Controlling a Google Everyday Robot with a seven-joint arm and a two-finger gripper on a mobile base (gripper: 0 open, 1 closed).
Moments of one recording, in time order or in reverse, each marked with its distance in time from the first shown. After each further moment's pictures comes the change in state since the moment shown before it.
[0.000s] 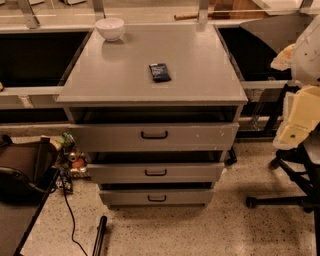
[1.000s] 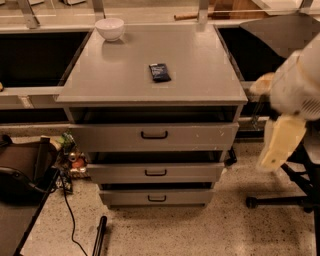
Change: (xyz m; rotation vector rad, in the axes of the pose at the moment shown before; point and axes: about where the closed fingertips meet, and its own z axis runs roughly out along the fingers) arm -0.008 0.021 0.049 -0.049 -0.075 -0.064
